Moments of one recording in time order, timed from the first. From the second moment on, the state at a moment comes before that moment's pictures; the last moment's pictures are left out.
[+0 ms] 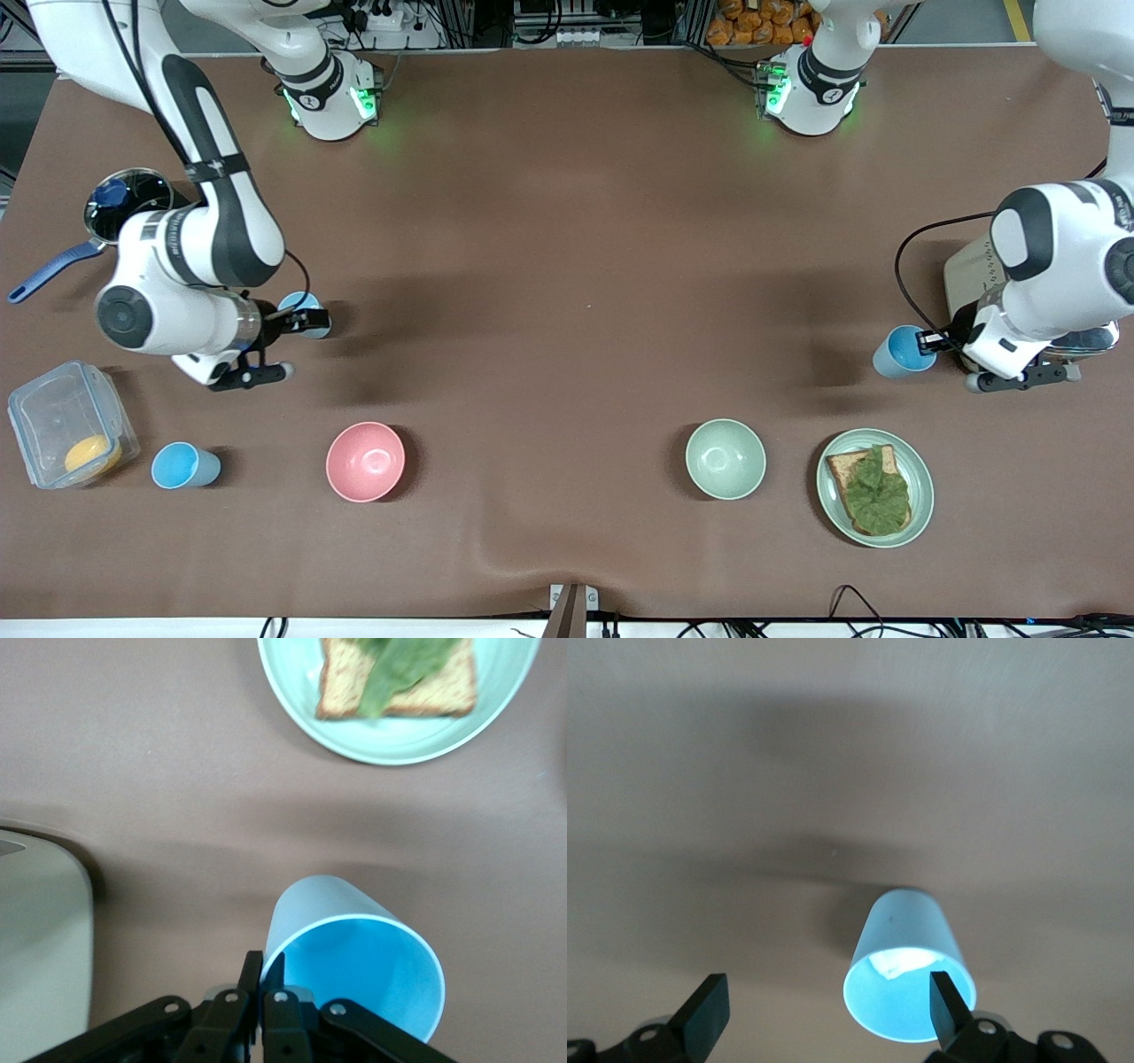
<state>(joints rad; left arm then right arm) 0.16 0.30 -0.08 -1.94 -0.04 2.21 -0.04 0.11 0.38 -0.03 -1.91 0.14 1.98 -0.13</state>
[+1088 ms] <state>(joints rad) 0.16 0.23 -0.12 -1.94 -0.13 2.20 -0.12 0.11 0.47 -0.04 -1.90 0.17 1.99 -0.11</state>
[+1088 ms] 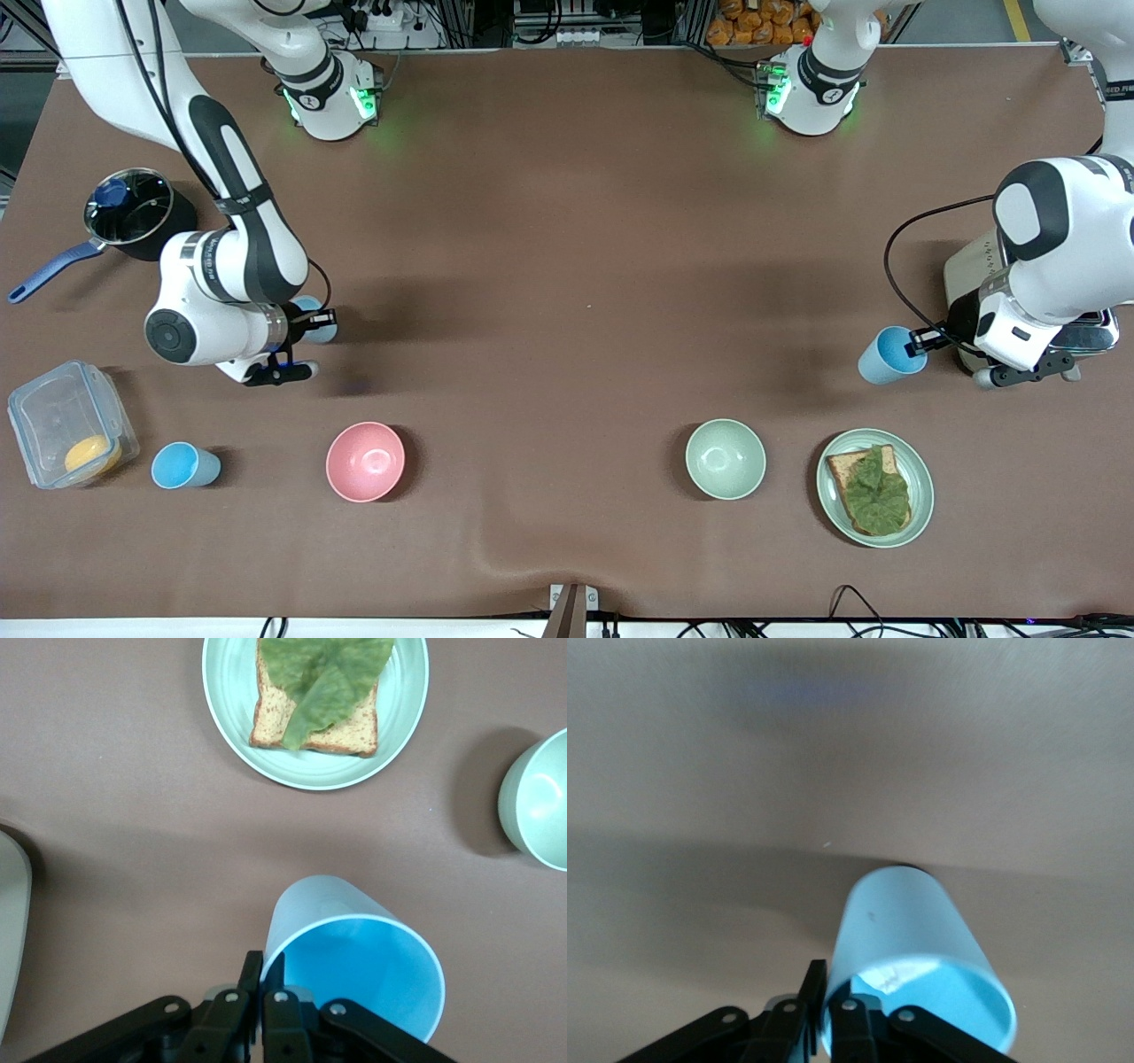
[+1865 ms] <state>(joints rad) 0.16 0.21 -0.14 -1.94 -0.13 2.19 -0.14 0.45 0.47 -0.03 -1.65 0.25 1.77 0.52</state>
